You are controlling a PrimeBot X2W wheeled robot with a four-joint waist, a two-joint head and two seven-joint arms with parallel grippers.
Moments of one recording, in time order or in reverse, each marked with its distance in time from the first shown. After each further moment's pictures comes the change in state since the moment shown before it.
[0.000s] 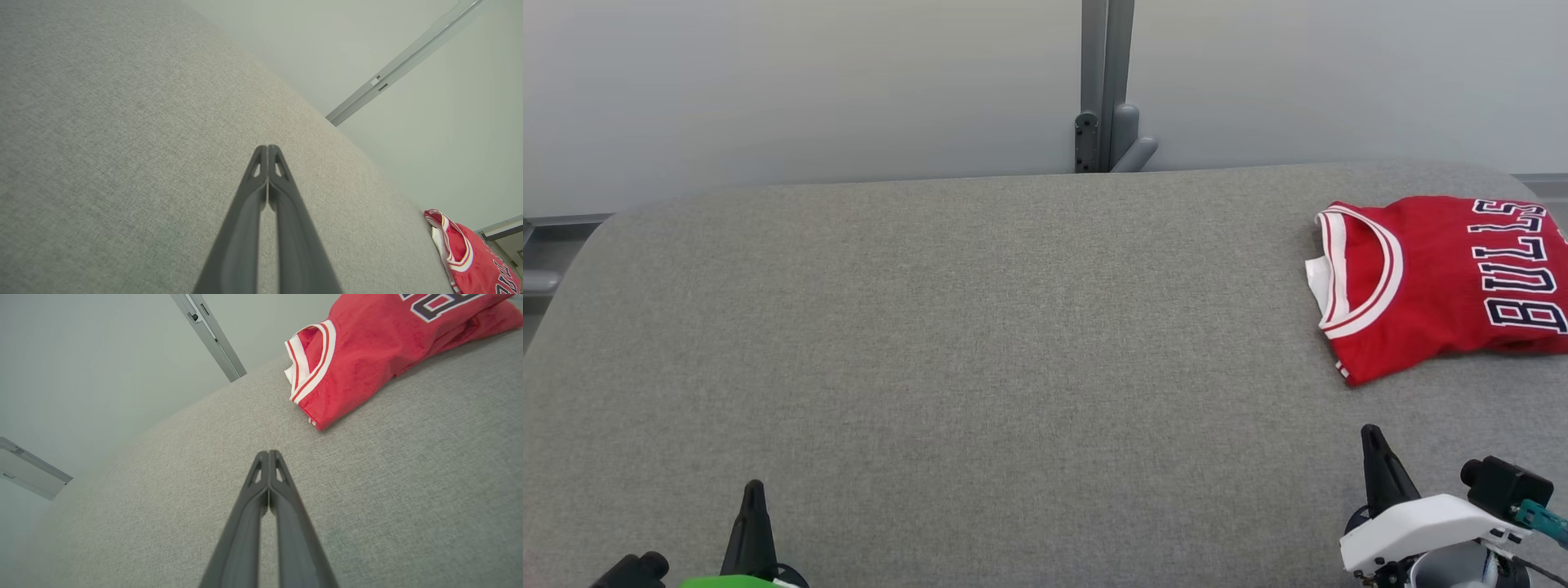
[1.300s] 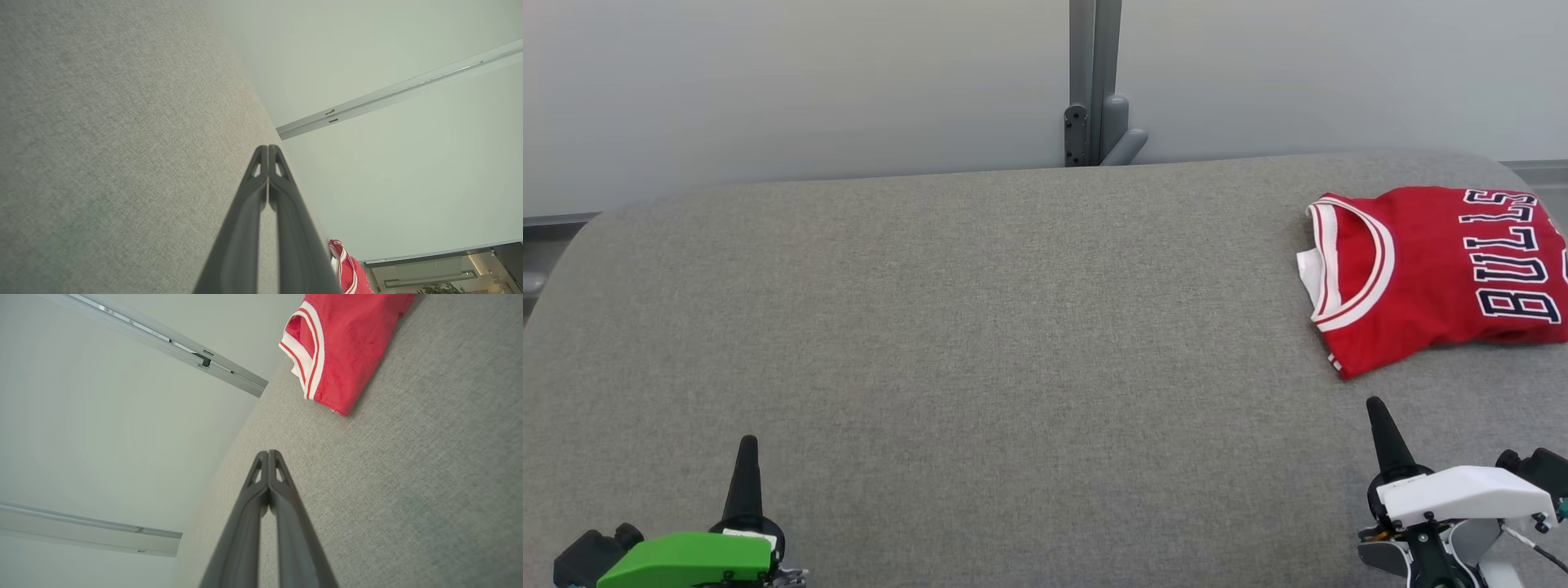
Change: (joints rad) left arm -0.085 0.001 0.025 -0.013 -0.429 -0.008 0.123; right arm -0.043 -0.006 -0.021 -0.042 0.556 0.000 0.122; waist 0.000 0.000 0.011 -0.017
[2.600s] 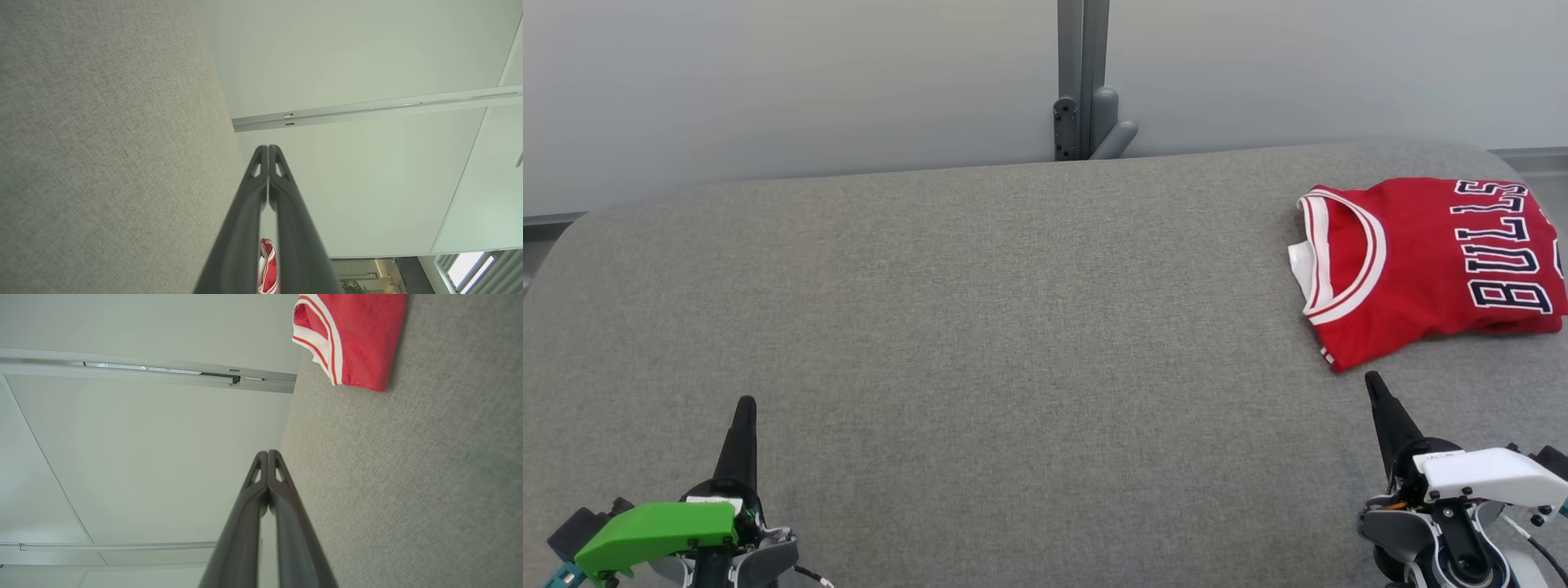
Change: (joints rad) left arm -0.062 0.002 0.016 -0.009 -0.298 -0.002 0.085; right arm -0.031 -0.004 -0.016 -0.028 0.384 -0.001 0.084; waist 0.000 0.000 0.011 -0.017
